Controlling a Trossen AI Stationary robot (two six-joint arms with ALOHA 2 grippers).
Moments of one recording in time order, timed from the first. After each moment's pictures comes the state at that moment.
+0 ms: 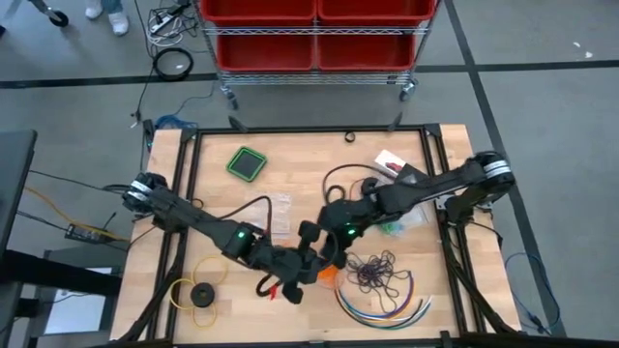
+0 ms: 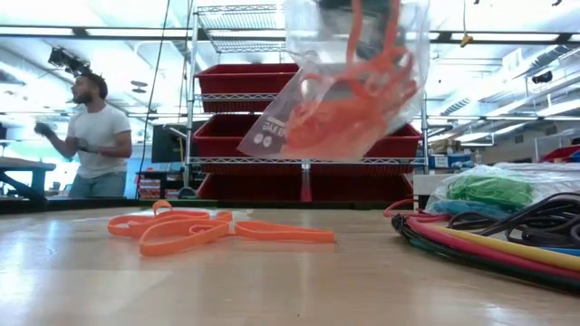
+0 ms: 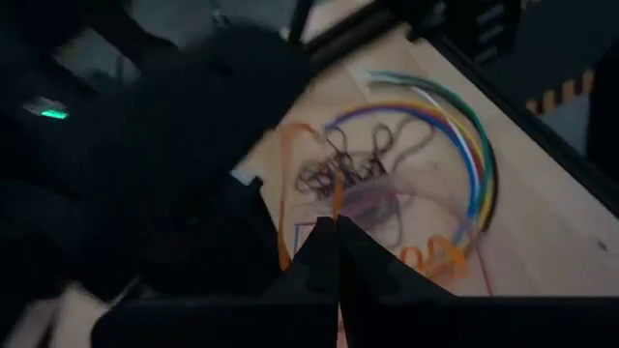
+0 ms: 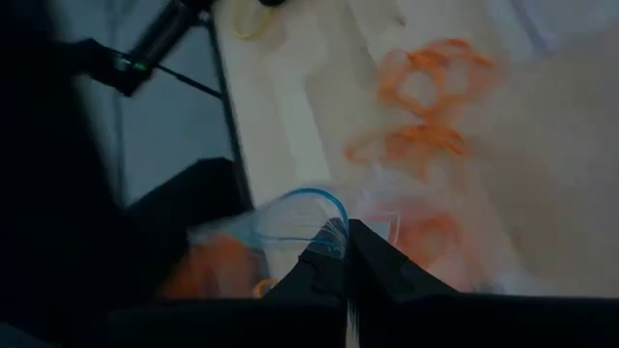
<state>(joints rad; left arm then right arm) -0.46 1.75 1.54 -0.39 -0.40 0.25 0.23 1.64 1.34 -0.48 -0.21 0.79</state>
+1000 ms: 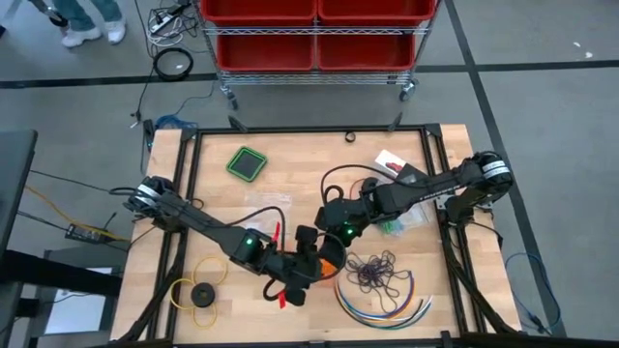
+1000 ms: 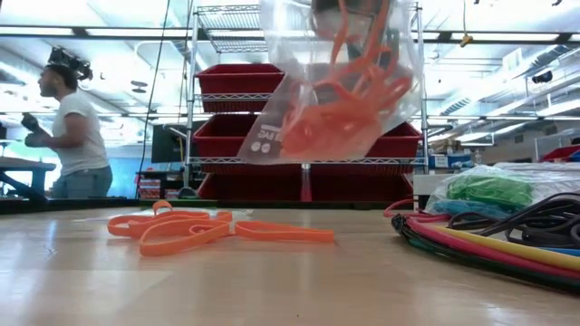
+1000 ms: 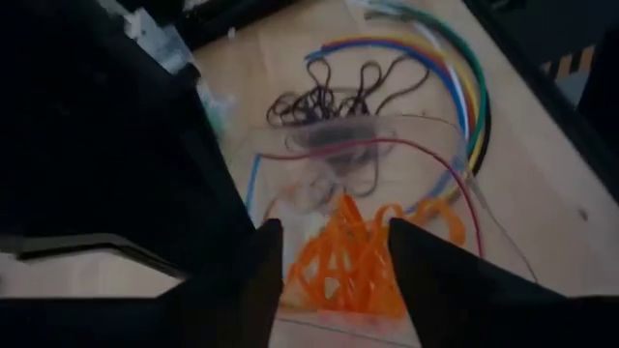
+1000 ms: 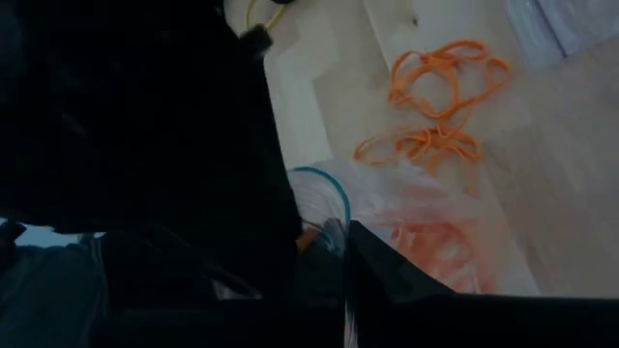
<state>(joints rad) -0.47 1.81 1.54 -0.49 -0.41 0.04 0.22 1.66 1.34 -0.45 -0.26 0.78</state>
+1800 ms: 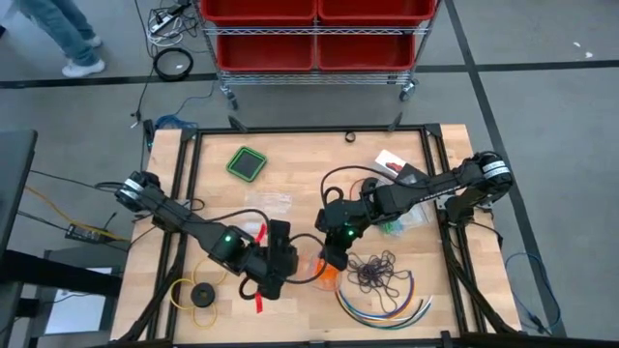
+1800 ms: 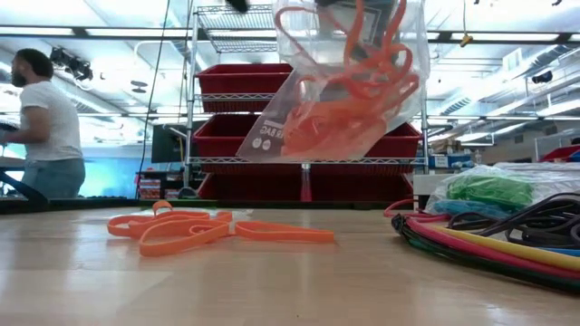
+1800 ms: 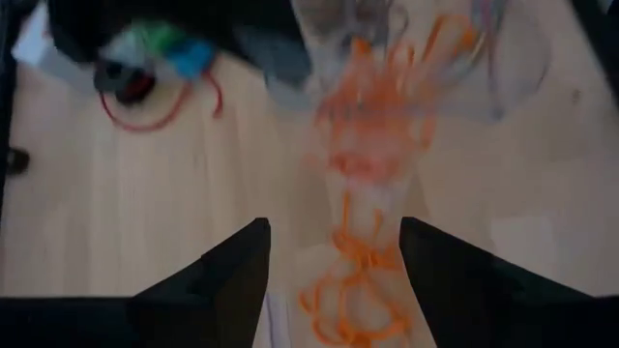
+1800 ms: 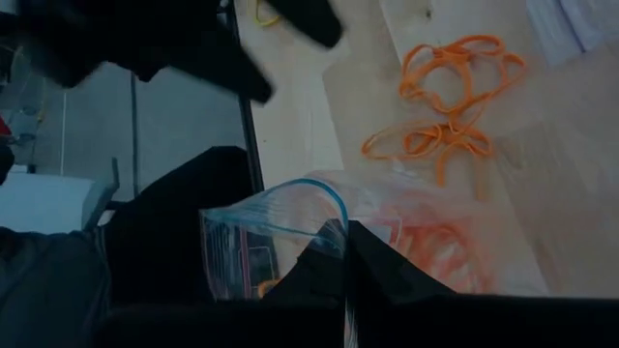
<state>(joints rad) -0.52 1.69 1.52 -0.86 -0.45 -0.17 0.23 1.66 1.34 -0.44 -0.27 0.76</state>
